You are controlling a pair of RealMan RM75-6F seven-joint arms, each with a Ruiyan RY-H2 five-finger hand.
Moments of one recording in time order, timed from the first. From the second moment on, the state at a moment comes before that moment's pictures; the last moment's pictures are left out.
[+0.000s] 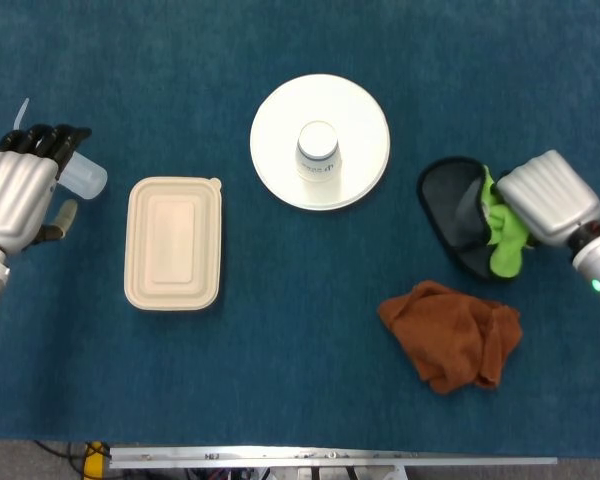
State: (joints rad) left arm -0.49 -1.00 -0.06 -1.89 1.16 1.08 0.36; right arm 0.63 -1.25 0.00 -1.67 -1.25 0.93 -0.52
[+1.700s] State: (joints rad) left arm -0.51 -1.01 -0.07 -1.90 1.13 1.08 0.39; right arm 0.55 -0.91 -0.11 -1.94 -1.69 0.96 -0.17
